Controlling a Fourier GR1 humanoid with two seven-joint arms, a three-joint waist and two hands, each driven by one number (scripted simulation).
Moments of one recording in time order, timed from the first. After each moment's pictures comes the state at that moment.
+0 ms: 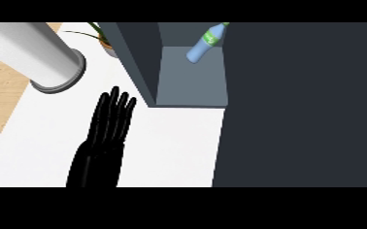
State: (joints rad) left arm 0.06 0.16 -0.50 -1.96 0.32 0.33 -0.22; right arm 0.61 -0.22 0.46 -2.18 -0.12 0.12 -0.21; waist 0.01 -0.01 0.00
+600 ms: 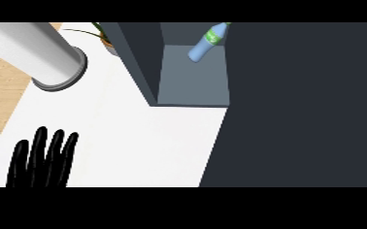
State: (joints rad) left arm 0.41 0.31 -0.40 -2.22 0.40 0.24 -0.34; right arm 0.58 -0.34 0.57 -2.27 0.06 0.17 -0.09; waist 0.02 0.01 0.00
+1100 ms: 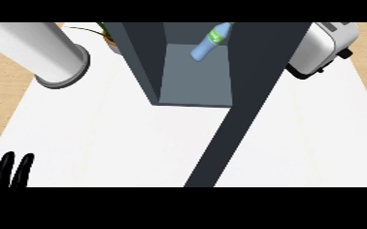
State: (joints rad) left arm 0.61 0.40 -0.24 -2.31 0.56 0.09 -0.40; right arm 0.45 -0.24 0.69 -2.28 0.18 0.14 0.11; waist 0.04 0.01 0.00
